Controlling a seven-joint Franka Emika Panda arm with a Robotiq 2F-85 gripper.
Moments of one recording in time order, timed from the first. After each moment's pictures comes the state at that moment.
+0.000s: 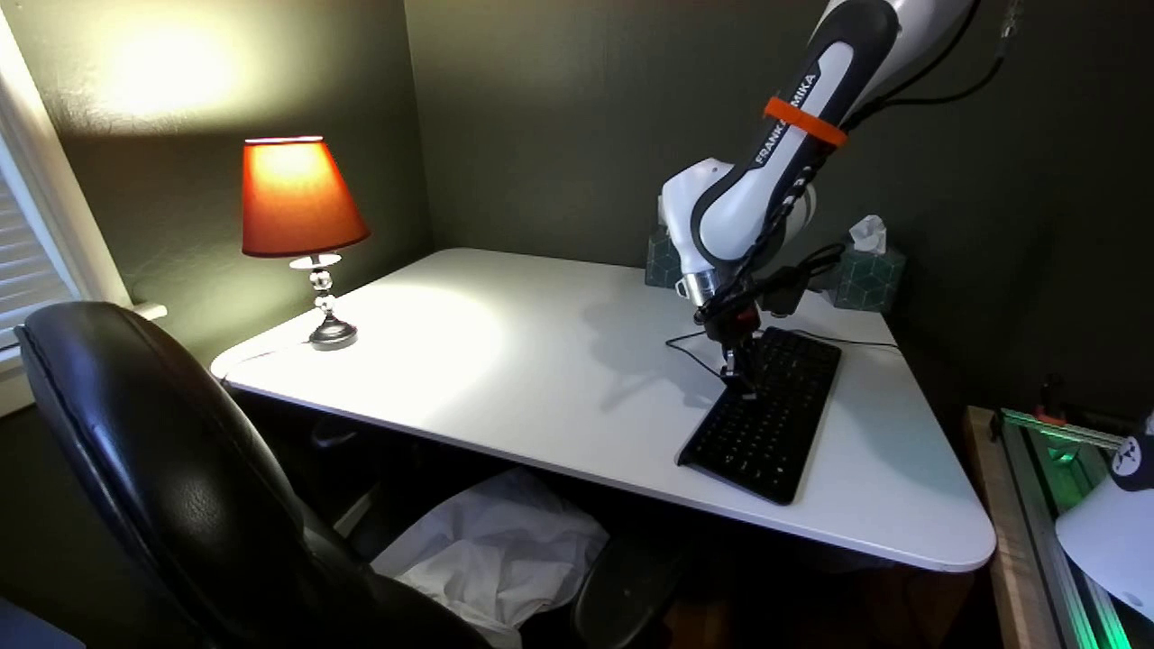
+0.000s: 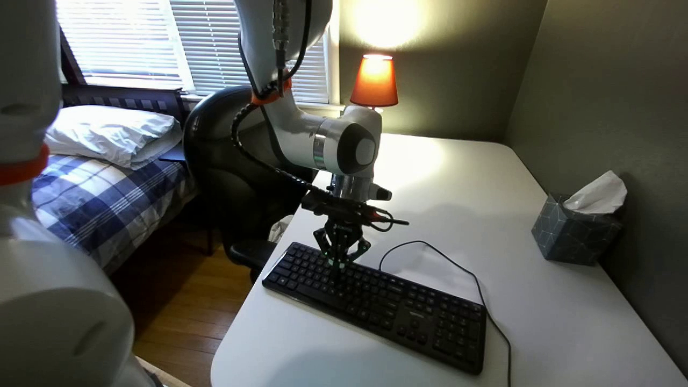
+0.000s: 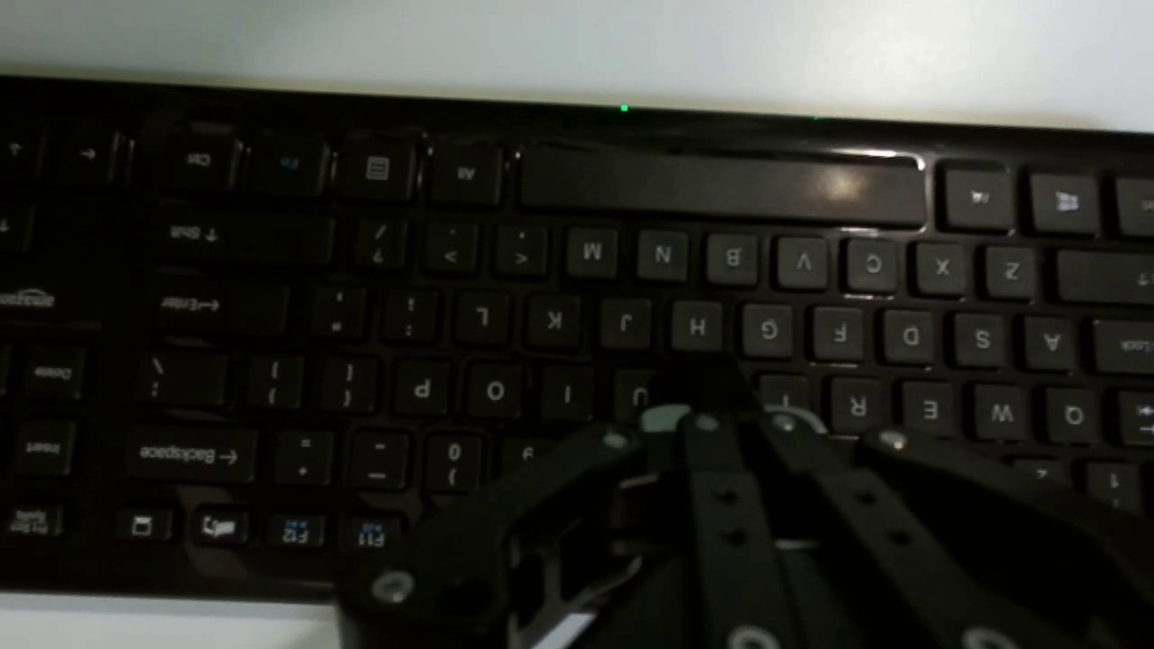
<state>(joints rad) -0.09 0.34 -0.07 -2.38 -0.07 2.33 -0.14</state>
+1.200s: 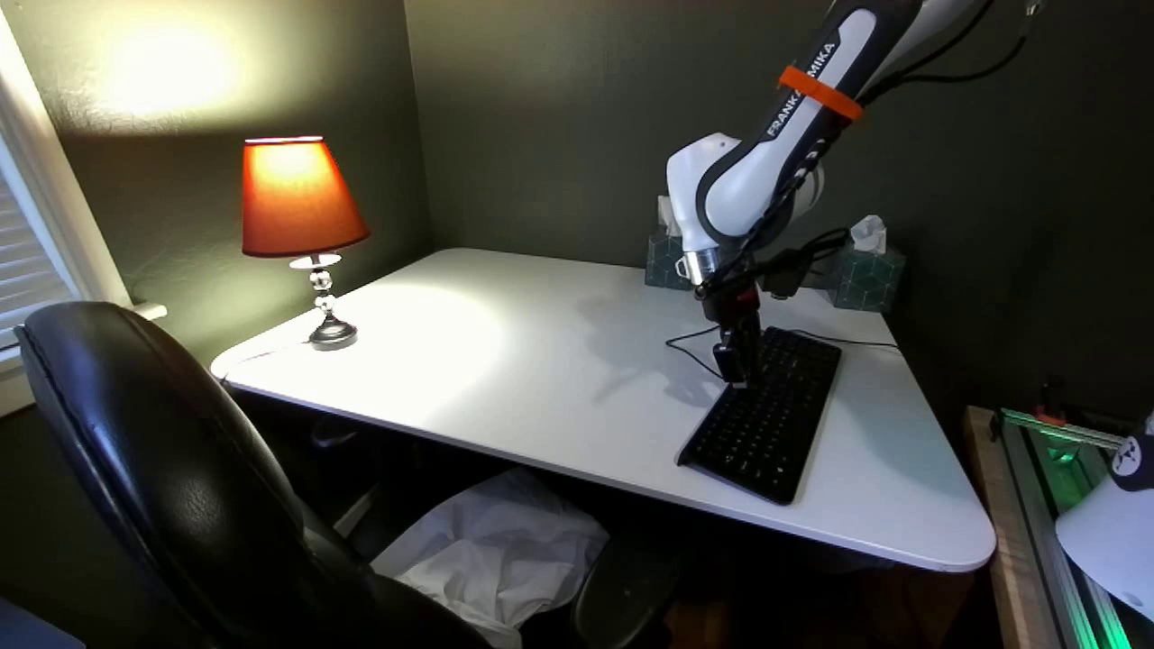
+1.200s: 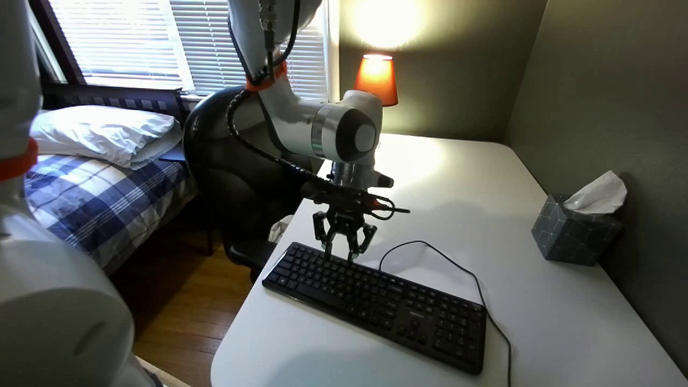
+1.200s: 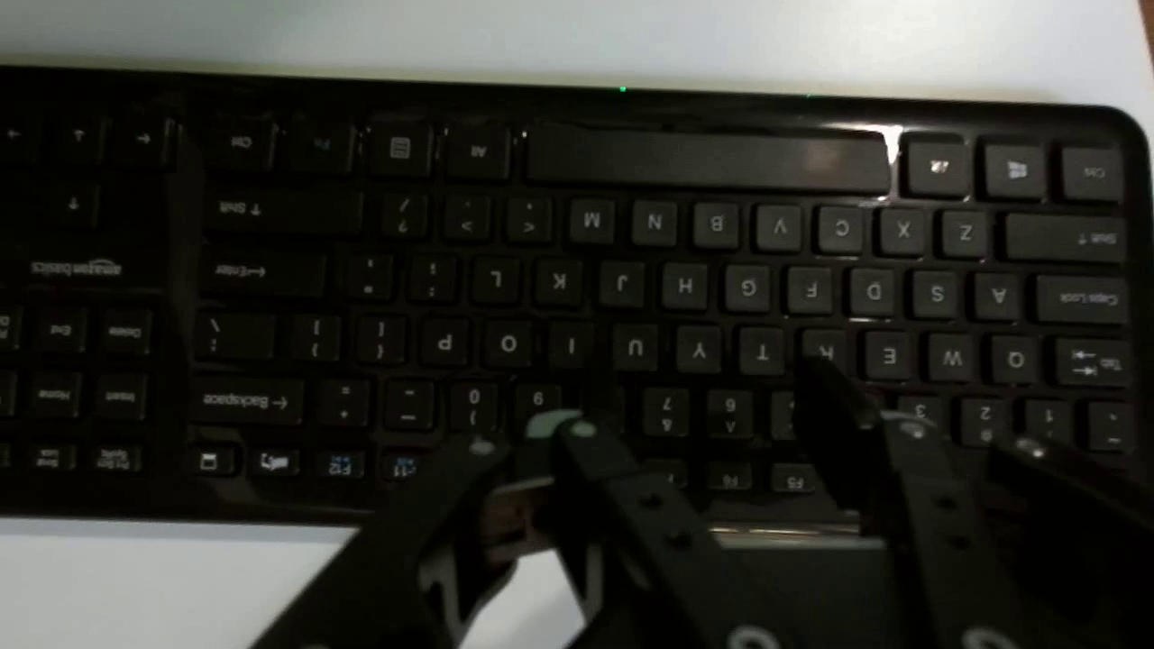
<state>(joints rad) -0.09 0.27 -0.07 -2.40 -0.06 2.33 -0.13</state>
